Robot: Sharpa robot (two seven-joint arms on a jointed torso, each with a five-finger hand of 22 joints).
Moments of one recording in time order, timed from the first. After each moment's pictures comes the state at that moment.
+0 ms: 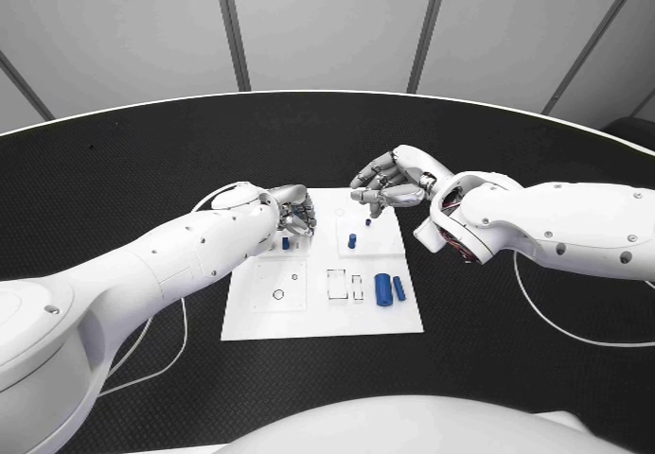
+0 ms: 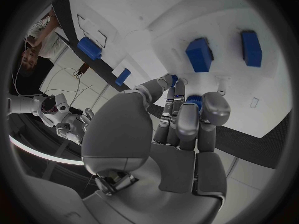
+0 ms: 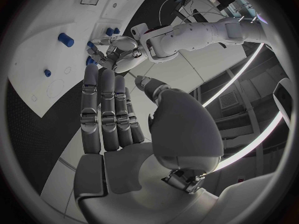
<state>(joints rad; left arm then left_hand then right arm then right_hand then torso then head) 1.21 -0.12 -0.21 0.68 -1.25 -0.04 0.00 1.31 -0.18 0.62 -0.10 0.06 0.95 0.15 0.26 0.23 1.18 0.08 0.21 0.10 1.41 0.01 1.41 0.81 0.13 1.33 0.10 1.28 0.98 1.29 -1.00 -0.17 1.71 -0.75 -0.54 0.03 1.22 -0.20 0.51 0.06 0.31 0.95 0.16 0.24 0.33 1.31 0.07 0.16 0.33 1.31 0.01 0.32 0.68 0.18 1.36 0.11 0.15 0.27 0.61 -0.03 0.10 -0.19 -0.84</state>
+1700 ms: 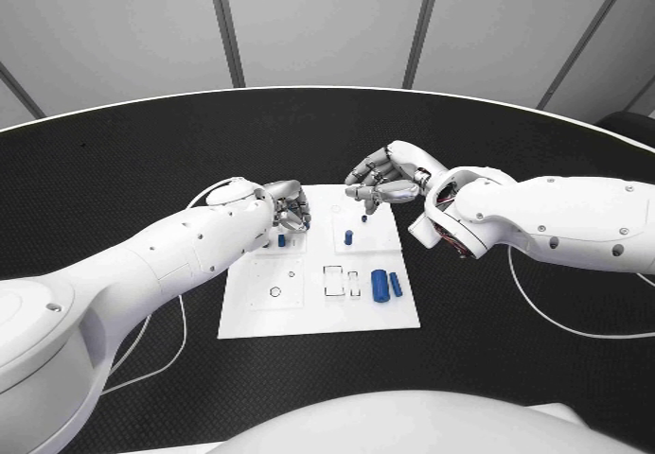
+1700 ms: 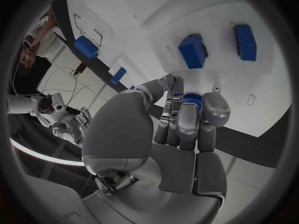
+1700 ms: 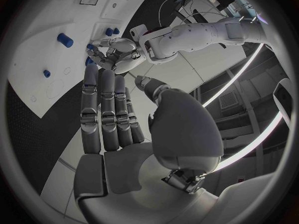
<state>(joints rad) 1.21 -0.10 -0.21 0.64 -1.25 -0.03 -0.01 1.32 -0.17 0.64 -0.11 0.06 0.97 0.15 0.26 0.24 1.20 0.08 0.20 0.11 1.41 0.01 1.41 0.79 0.13 1.33 0.10 1.29 0.99 1.29 -1.00 -0.17 1.71 -0.75 -0.53 0.03 1.22 -0.20 0.51 0.06 0.31 0.95 0.16 0.25 0.33 1.31 0.07 0.16 0.34 1.31 0.01 0.32 0.69 0.18 1.36 0.11 0.15 0.27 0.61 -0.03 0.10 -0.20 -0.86</state>
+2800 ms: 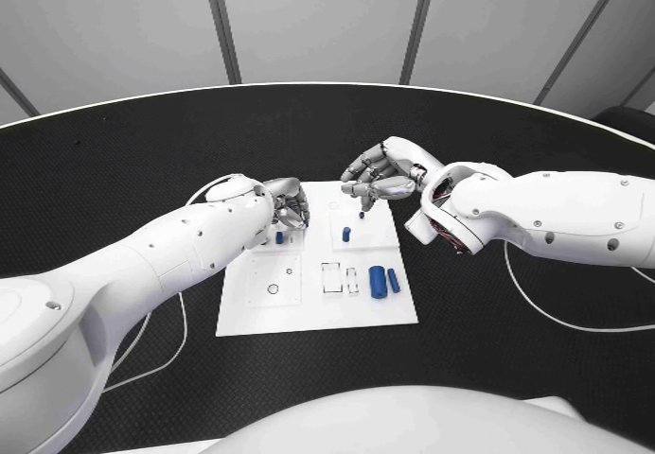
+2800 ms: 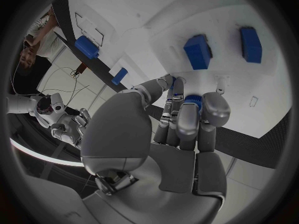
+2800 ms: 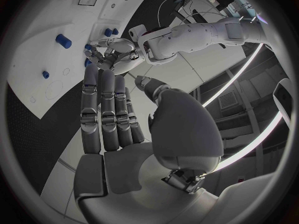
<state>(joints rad) 1.21 -0.09 -0.21 0.63 -1.25 -0.01 -0.02 1.30 -0.19 0.64 -0.10 0.06 0.96 0.15 0.24 0.24 1.20 0.08 0.19 0.11 1.41 0.01 1.41 0.80 0.13 1.33 0.10 1.29 0.99 1.29 -1.00 -0.17 1.71 -0.75 -0.53 0.03 1.22 -0.20 0.51 0.06 0.31 0.95 0.16 0.25 0.33 1.31 0.07 0.16 0.34 1.31 0.01 0.32 0.69 0.18 1.36 0.11 0.15 0.27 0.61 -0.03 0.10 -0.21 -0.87</state>
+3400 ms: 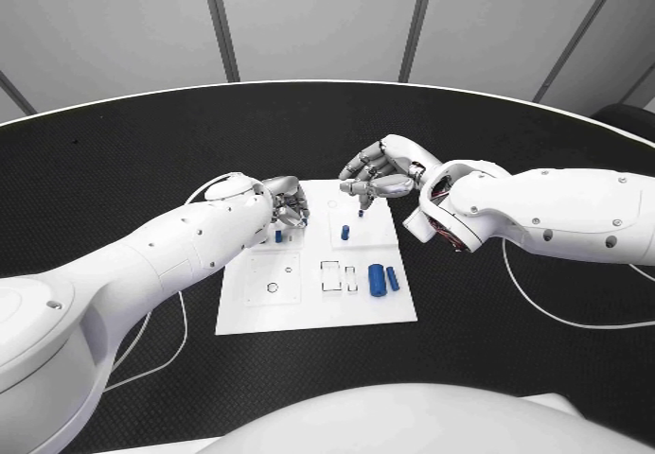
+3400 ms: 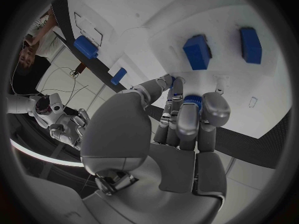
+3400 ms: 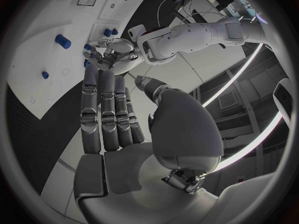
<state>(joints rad) 1.21 -0.08 -0.21 0.62 -1.25 -0.01 -0.02 1.29 -0.20 0.63 -0.11 0.06 0.94 0.15 0.22 0.23 1.20 0.08 0.19 0.12 1.41 0.01 1.41 0.80 0.13 1.33 0.10 1.29 0.99 1.29 -0.99 -0.17 1.71 -0.75 -0.53 0.03 1.22 -0.20 0.51 0.06 0.31 0.95 0.16 0.25 0.33 1.31 0.07 0.16 0.34 1.31 0.01 0.32 0.69 0.18 1.36 0.11 0.15 0.27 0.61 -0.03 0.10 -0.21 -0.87</state>
